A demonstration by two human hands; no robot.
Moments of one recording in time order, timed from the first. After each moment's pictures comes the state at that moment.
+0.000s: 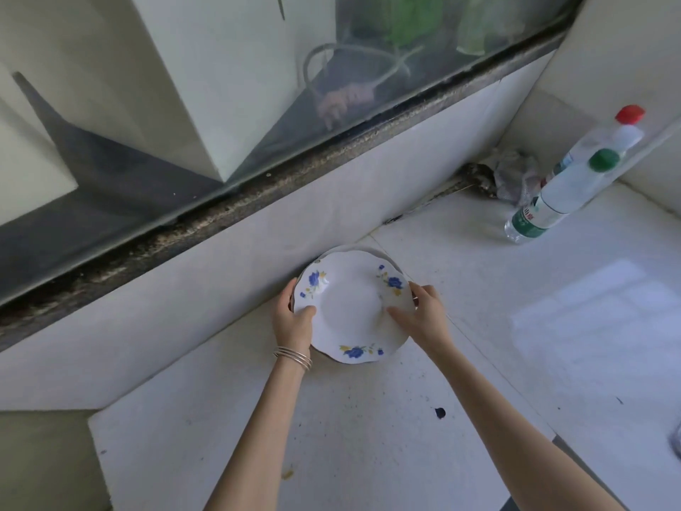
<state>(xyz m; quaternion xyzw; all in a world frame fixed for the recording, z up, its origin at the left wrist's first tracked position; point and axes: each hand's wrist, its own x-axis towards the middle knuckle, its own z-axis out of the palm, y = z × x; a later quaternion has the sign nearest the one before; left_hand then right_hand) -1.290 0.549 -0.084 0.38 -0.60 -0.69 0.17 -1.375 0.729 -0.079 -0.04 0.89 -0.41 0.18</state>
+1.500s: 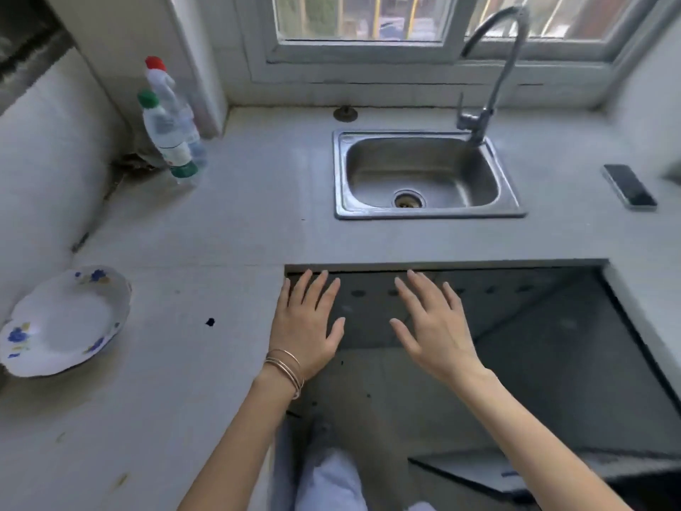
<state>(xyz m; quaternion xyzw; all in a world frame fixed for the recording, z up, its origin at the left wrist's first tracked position) -1.117 0.869 -0.010 -0.41 -0.91 -0.09 0.00 -0.995 1.048 -0.008 0.17 0.98 -0.08 -0.04</state>
